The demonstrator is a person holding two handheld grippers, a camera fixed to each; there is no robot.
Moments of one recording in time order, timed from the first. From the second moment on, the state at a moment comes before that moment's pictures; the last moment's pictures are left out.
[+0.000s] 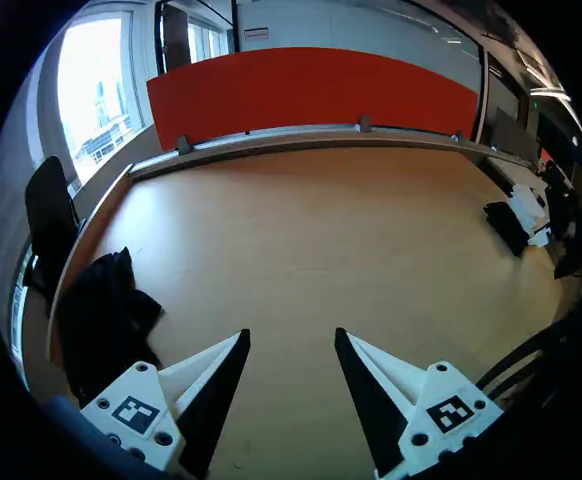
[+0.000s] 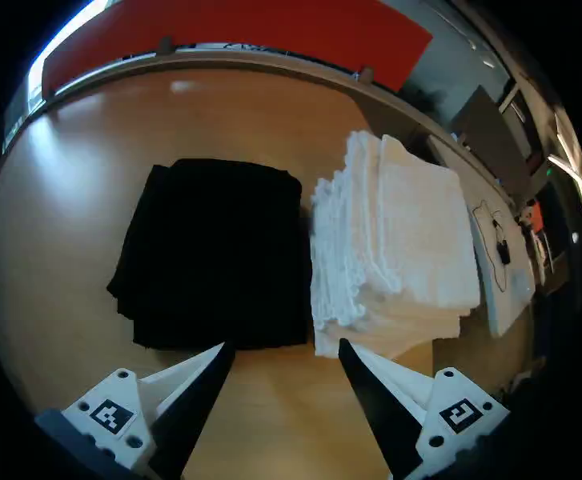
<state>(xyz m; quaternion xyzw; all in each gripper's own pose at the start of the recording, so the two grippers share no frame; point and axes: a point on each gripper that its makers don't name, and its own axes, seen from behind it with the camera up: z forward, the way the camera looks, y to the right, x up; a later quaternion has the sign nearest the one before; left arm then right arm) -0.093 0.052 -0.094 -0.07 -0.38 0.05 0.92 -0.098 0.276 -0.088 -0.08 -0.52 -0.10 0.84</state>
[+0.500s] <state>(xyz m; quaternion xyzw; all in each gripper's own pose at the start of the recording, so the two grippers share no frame) -0.089 0.050 -0.093 -0.07 -0.37 0.05 0.92 -0.090 0.265 -0.086 -0.08 -0.50 -0.08 0.86</state>
